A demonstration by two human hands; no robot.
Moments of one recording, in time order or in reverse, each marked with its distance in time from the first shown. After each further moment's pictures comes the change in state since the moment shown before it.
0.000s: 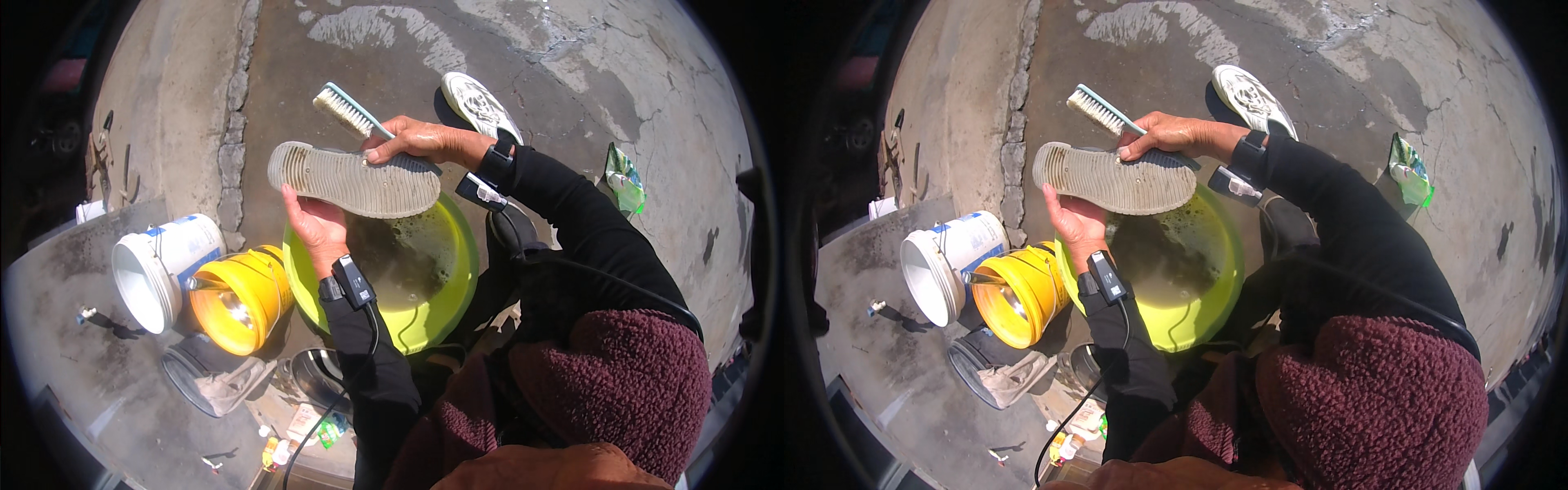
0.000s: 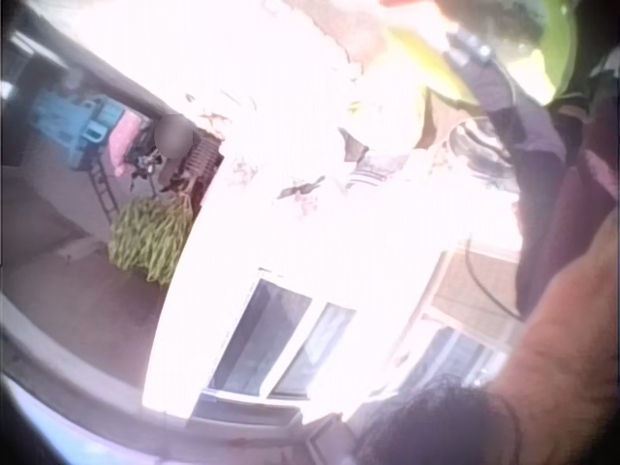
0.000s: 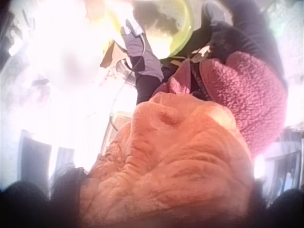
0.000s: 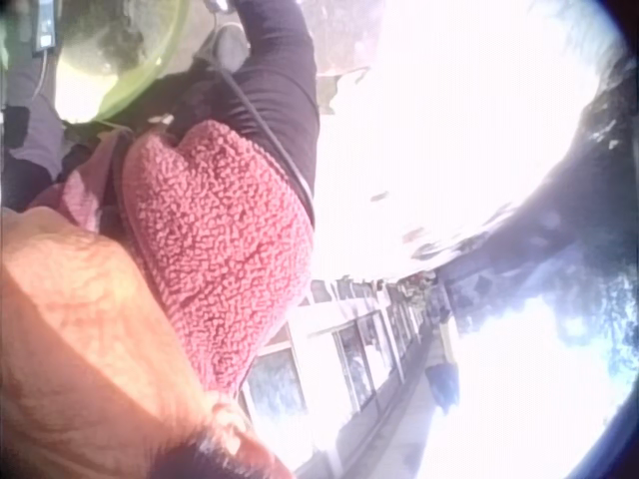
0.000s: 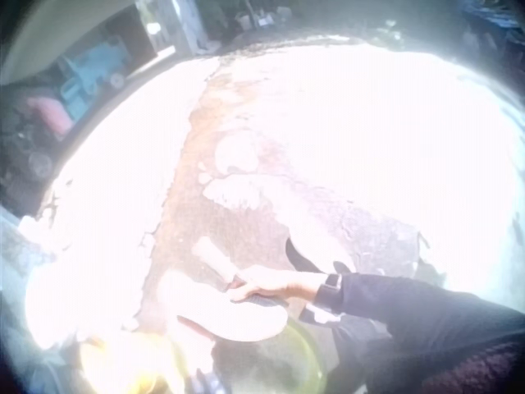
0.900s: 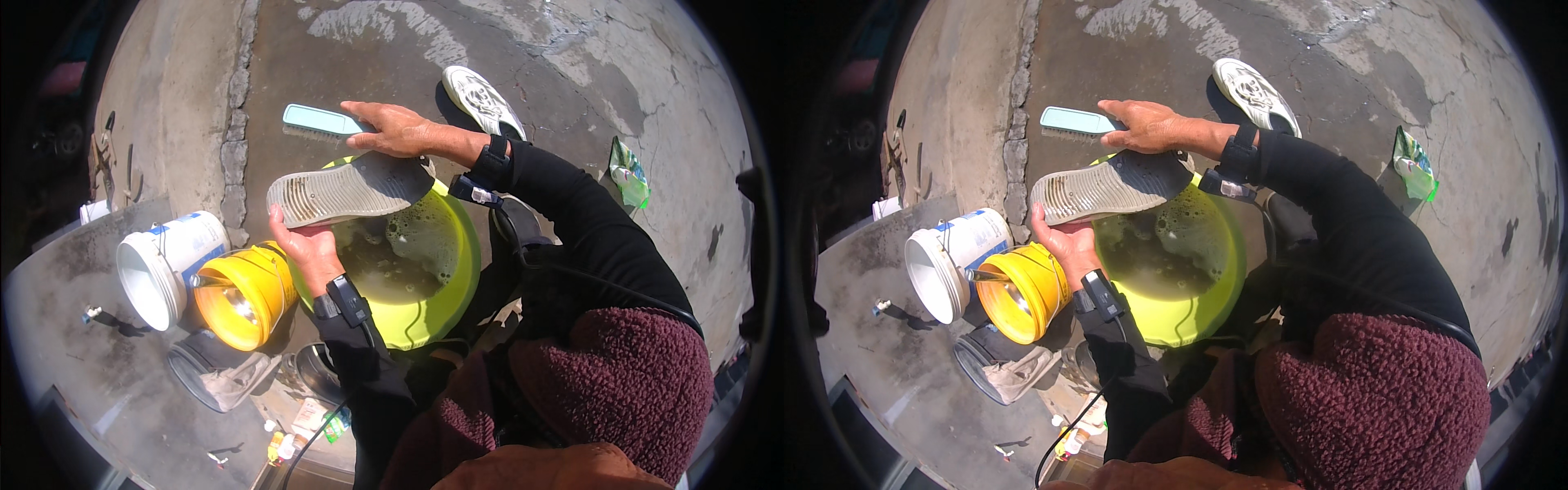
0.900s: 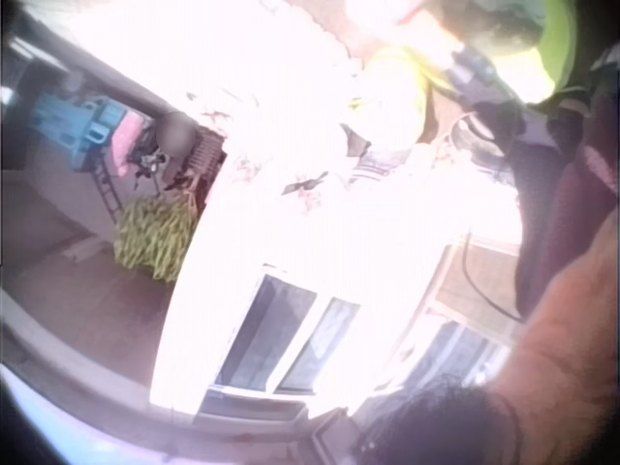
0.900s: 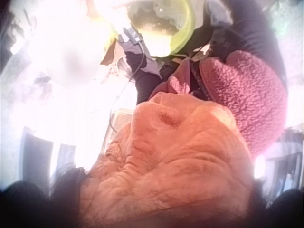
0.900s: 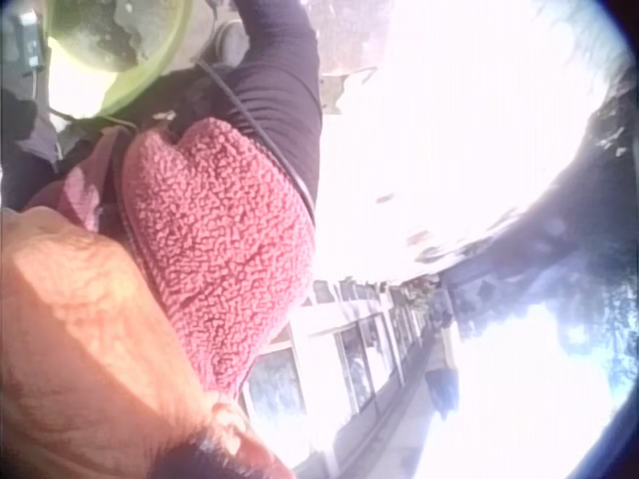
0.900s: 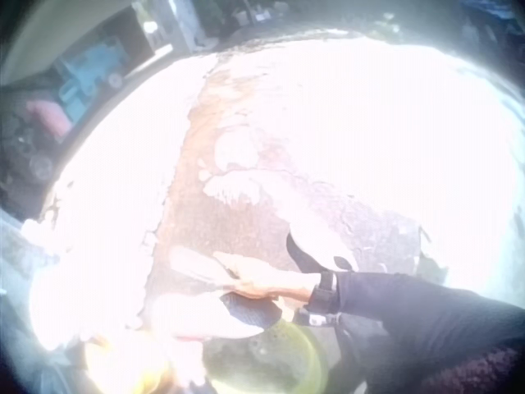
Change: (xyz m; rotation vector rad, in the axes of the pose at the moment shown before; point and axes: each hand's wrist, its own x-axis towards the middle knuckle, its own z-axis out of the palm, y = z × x) left_hand -0.026 0.031 0.003 0.095 0.272 0.045; right_hand 0.014 -0.013 0.022 -0.865 0.327 -0.308
